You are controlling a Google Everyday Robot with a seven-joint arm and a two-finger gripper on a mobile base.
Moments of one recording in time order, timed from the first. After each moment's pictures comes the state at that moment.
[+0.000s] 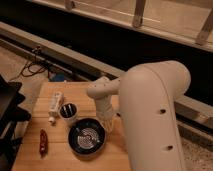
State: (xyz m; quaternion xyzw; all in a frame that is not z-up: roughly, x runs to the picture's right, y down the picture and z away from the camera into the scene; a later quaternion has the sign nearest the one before) arm 0.017 0.226 0.795 -0.30 0.43 0.59 0.62
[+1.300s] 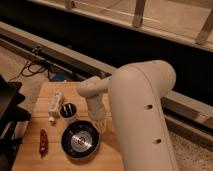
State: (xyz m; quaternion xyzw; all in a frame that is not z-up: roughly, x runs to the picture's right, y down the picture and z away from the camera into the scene) arm -0.018 0.230 0.785 -0.34 0.45 0.56 0.62
